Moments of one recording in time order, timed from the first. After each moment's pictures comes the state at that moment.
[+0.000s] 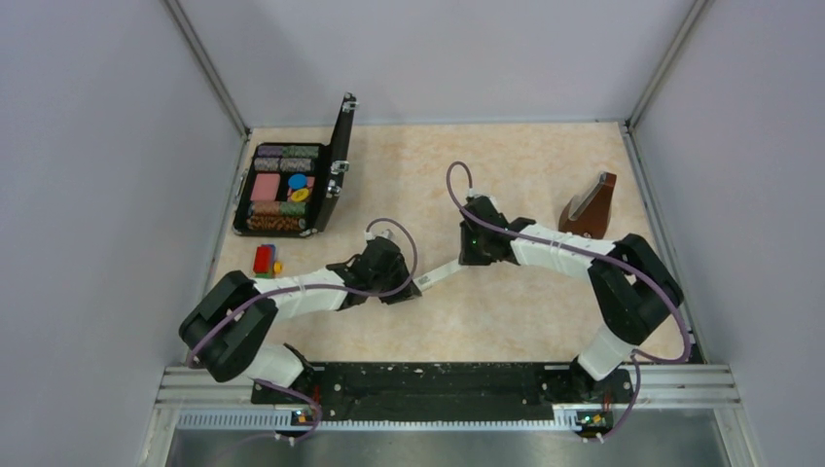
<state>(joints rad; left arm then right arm) -0.74 1.45 0.58 0.00 0.11 -1.00 0.68 1.66 0.97 -0.29 0.10 0.61</state>
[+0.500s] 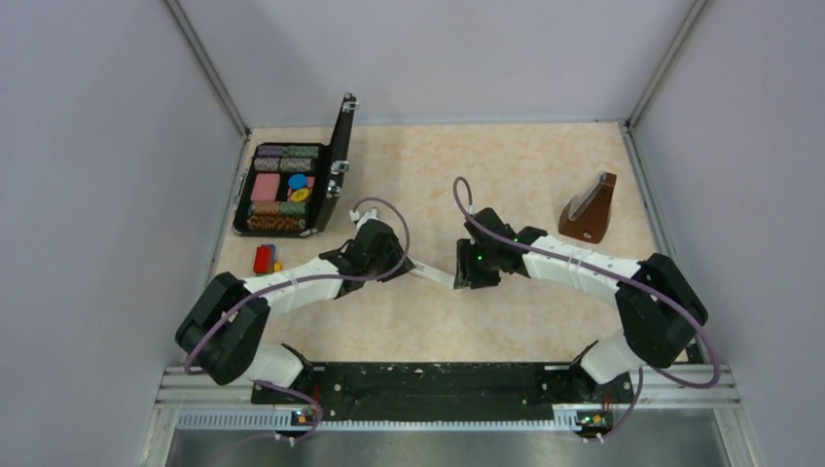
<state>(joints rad) -0.66 1.43 0.67 -0.03 -0.04 -0.96 0.74 1.52 0.90 -0.48 -0.08 0.68</state>
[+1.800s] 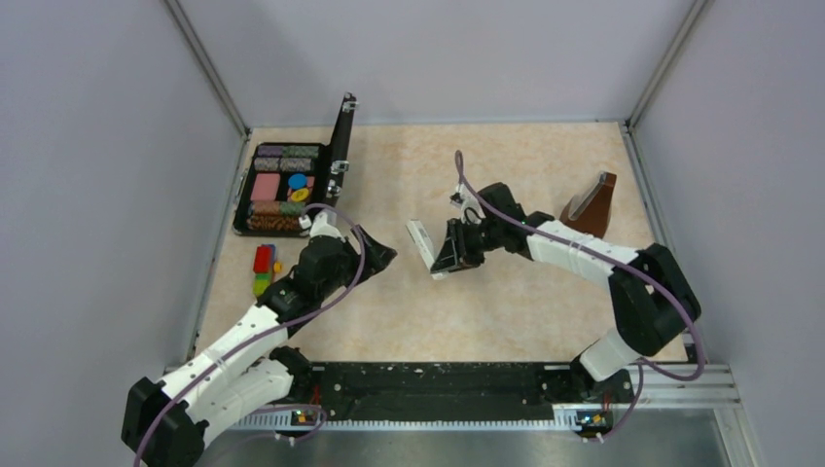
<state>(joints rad) -0.59 0.84 0.53 -0.21 -0.11 -0.95 0.62 1.58 0.97 -0.31 -0.60 0.51</state>
